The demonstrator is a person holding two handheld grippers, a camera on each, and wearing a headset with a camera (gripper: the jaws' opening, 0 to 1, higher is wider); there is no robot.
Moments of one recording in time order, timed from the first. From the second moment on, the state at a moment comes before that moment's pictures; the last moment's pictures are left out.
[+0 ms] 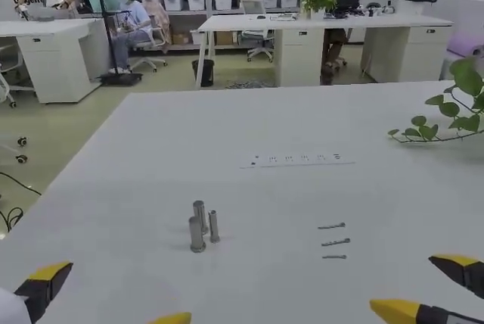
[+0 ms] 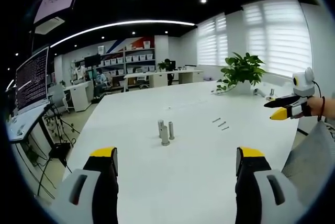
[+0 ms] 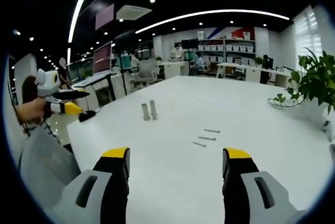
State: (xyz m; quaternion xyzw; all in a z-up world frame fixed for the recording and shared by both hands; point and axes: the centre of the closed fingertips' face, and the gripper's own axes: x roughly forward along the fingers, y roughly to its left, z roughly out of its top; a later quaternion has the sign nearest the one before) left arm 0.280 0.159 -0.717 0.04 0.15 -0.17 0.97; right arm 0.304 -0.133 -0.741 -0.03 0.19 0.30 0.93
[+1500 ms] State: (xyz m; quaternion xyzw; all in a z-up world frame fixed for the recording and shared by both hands) left arm 0.283 0.150 -0.724 0.03 0.15 -0.18 0.97; right arm 0.344 -0.095 -0.743 -0.02 0.17 0.33 0.93
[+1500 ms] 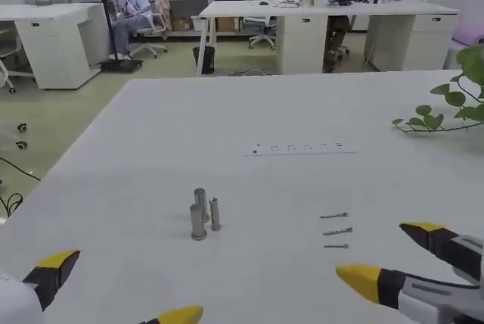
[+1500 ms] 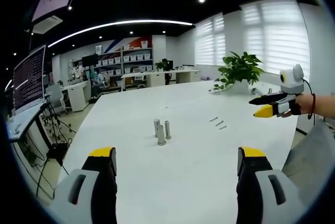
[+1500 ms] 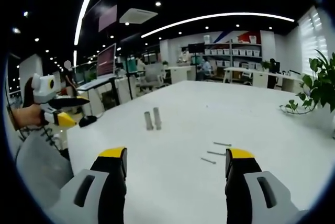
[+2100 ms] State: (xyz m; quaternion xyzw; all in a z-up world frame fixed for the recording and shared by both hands) left arm 0.290 0.147 -0.735 0.03 0.16 -0.19 0.97; right arm 0.384 -0.032 -0.748 -0.02 0.15 0.40 0.90
